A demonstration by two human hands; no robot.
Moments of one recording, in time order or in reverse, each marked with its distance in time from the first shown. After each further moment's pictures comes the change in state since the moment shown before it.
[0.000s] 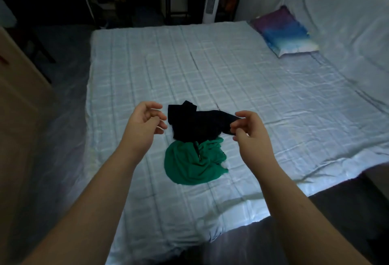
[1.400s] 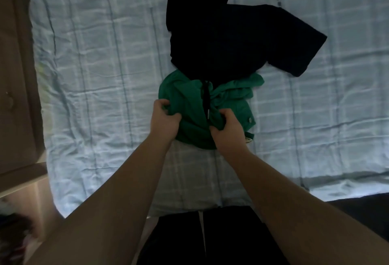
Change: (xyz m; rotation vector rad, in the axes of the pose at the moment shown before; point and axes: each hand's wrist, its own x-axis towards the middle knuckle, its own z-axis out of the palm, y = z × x) left_hand 0.089 -0.359 0.128 0.282 0.278 -0.788; right_hand 0.125 0.353 0.126 -0.312 -0.534 0.462
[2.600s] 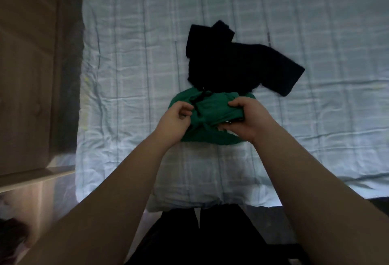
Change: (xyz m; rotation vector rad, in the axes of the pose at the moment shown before) left_hand -0.091 0.060 -0.067 0.158 -0.197 0.359; right_hand -0.051 -0.116 -0.075 1.019 -0.323 0.424
